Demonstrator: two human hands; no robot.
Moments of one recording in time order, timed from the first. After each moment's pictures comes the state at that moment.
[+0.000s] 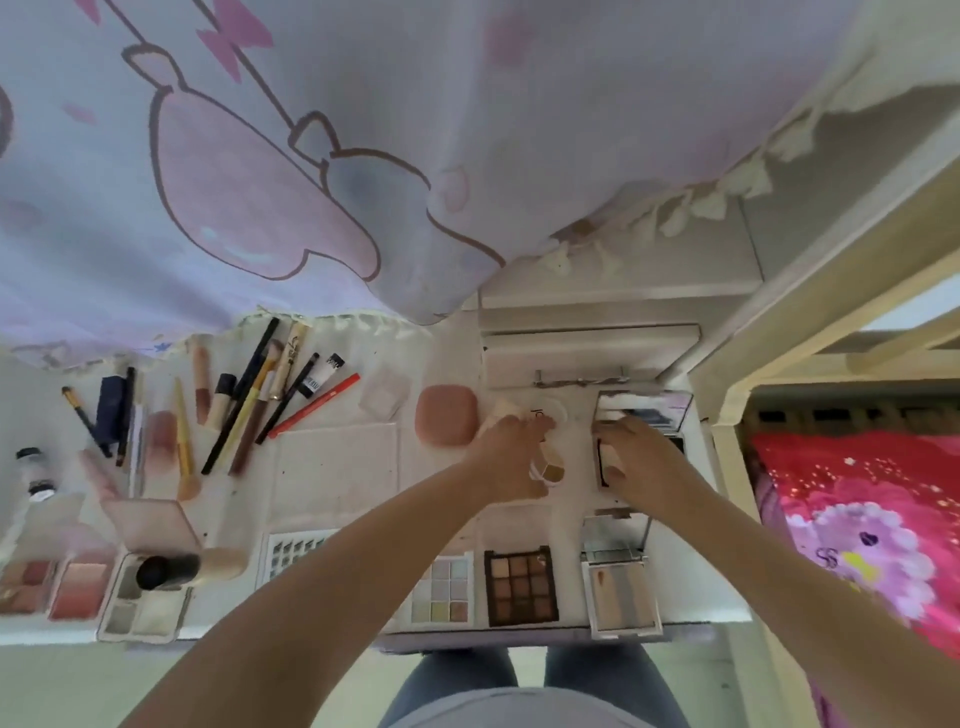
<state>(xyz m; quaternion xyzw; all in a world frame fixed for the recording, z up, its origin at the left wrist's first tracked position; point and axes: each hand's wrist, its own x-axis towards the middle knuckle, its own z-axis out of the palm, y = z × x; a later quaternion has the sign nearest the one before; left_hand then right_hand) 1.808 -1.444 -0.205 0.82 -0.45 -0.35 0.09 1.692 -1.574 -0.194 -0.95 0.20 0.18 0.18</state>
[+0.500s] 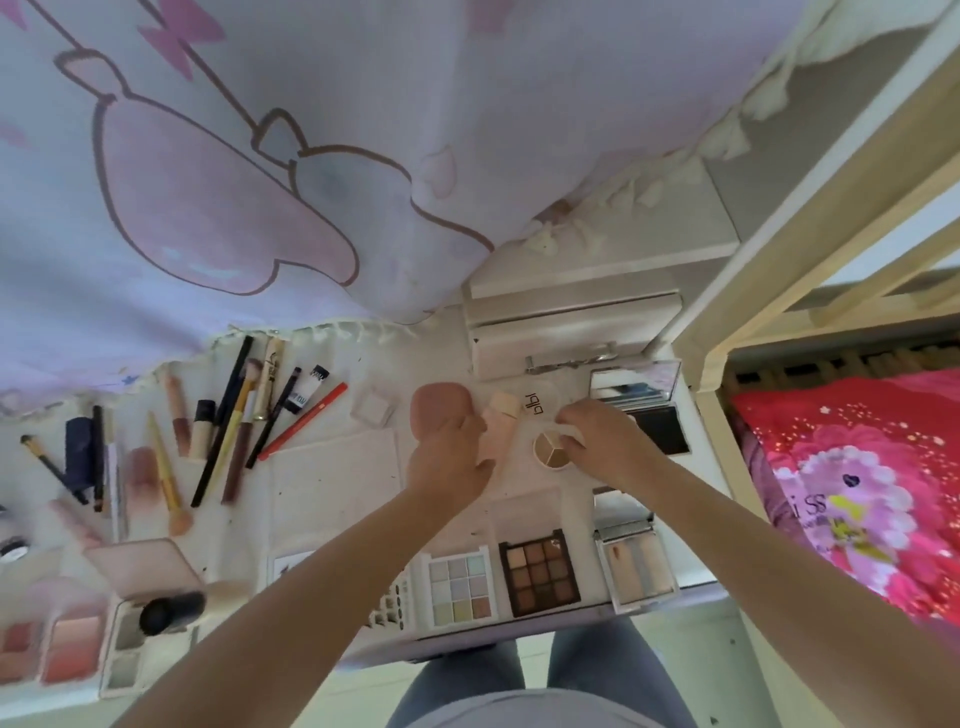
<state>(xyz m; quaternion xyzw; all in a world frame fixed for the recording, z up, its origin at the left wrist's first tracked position) 1.826 -1.396 -0.212 0.87 -0.40 -0.26 0.11 1.713 -1.540 -0.193 -0.93 0.26 0.14 0.24</state>
